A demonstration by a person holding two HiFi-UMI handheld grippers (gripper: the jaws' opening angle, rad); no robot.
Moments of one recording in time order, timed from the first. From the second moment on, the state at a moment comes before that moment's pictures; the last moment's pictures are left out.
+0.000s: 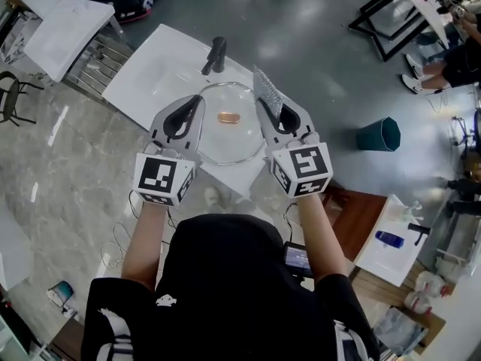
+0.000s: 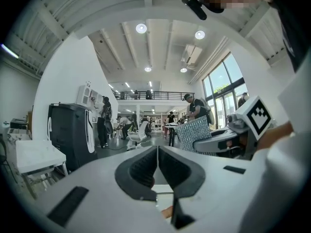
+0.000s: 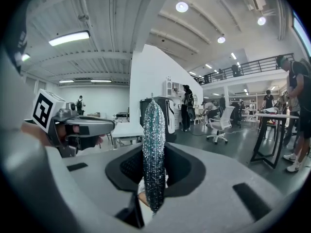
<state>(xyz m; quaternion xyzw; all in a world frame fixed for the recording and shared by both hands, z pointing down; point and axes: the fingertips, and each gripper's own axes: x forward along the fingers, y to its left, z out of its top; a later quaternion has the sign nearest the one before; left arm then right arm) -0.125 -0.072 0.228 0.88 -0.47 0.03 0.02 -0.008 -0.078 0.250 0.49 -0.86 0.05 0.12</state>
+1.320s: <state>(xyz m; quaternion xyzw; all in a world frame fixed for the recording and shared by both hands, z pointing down) -0.045 -0.088 0.414 0.90 -0.36 0.21 0.12 0.041 -0.130 0.381 0.43 -0.87 0.13 0.20</state>
